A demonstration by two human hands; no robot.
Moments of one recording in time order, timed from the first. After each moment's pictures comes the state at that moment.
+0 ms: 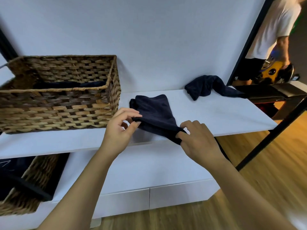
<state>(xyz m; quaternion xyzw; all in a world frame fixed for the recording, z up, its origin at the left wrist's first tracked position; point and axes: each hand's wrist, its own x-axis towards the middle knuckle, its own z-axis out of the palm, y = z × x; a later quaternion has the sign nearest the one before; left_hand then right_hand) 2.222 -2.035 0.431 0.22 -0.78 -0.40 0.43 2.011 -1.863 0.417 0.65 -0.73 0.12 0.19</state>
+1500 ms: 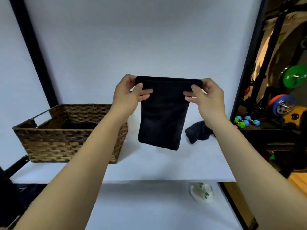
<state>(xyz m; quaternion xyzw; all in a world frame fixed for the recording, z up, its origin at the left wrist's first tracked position) 2.144 -1.998 0.651 0.20 -0.67 -0.48 0.53 1.940 -1.887 0.637 0.45 -0.49 0.73 -0.12</state>
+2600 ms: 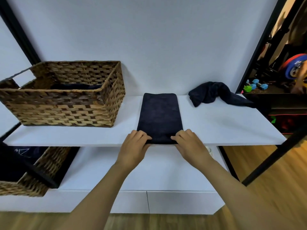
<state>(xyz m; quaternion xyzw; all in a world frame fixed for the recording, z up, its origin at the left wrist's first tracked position) 2.160 -1.995 0.354 0.31 -0.91 -0.02 0.27 1.932 -1.882 0.356 0.71 -0.66 0.20 0.16</state>
